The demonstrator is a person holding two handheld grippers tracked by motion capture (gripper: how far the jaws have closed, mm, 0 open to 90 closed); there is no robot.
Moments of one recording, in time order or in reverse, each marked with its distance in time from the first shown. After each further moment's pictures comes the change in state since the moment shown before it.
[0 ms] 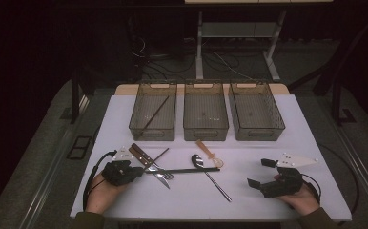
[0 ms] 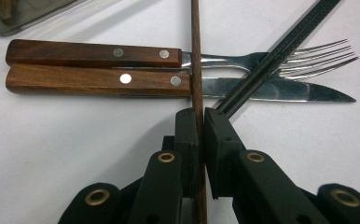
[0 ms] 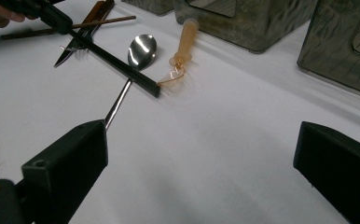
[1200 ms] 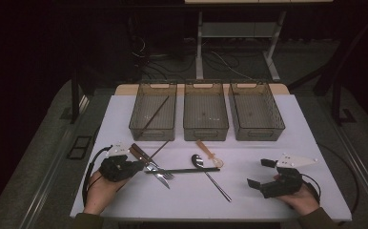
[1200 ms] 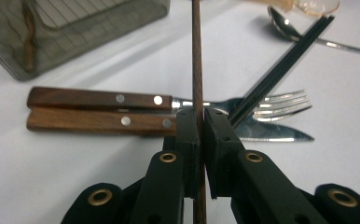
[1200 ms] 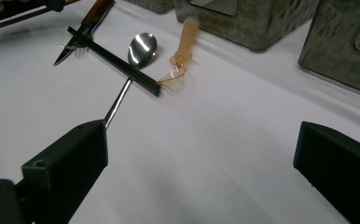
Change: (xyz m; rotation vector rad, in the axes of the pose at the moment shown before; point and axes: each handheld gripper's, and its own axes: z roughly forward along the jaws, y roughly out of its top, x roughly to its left) left arm 0.000 0.015 -0.019 -0.112 -0.030 -0.021; right arm 0.000 0.000 0.001 0.004 -0.001 -0.003
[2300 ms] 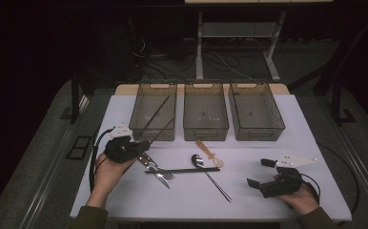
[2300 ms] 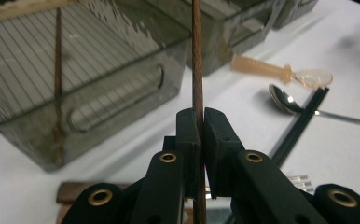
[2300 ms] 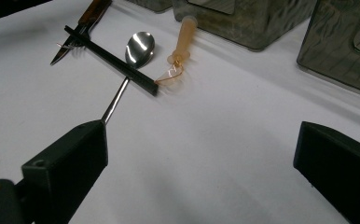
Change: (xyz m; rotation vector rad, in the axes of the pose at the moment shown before) left arm 0.012 0.049 0.005 -0.136 0.004 0.004; right arm -0.001 0.000 0.001 0.002 -0.006 0.000
